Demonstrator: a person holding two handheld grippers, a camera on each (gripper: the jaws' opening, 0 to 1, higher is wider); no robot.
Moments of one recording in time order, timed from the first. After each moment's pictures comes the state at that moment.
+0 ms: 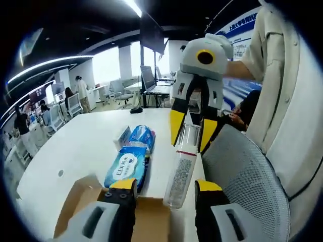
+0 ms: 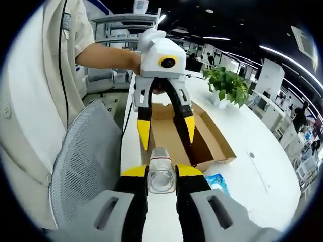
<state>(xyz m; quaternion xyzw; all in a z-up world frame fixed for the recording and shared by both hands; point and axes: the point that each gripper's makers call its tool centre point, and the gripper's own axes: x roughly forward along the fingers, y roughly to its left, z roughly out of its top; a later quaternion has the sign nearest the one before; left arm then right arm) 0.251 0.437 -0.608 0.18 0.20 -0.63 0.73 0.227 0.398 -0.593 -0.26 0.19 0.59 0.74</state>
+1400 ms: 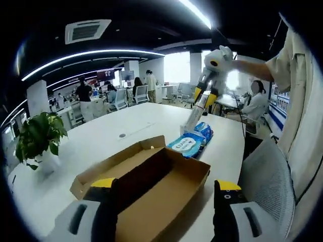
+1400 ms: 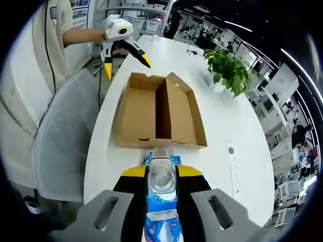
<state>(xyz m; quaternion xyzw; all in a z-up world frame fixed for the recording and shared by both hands) 0.262 0.573 -0.604 0.10 0.21 -0.39 0.89 0.348 0.350 -0.580 -0.40 0.25 0.58 0.66</state>
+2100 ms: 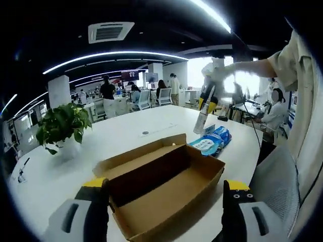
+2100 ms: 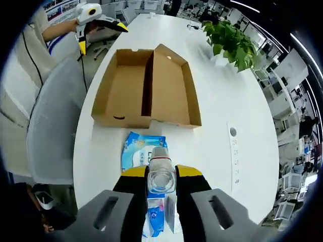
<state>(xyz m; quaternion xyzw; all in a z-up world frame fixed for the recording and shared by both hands) 0.257 0.613 -0.604 0.08 0.20 -0.30 0.93 0.419 0.335 -0.620 -0.44 0.35 0.55 0.61</state>
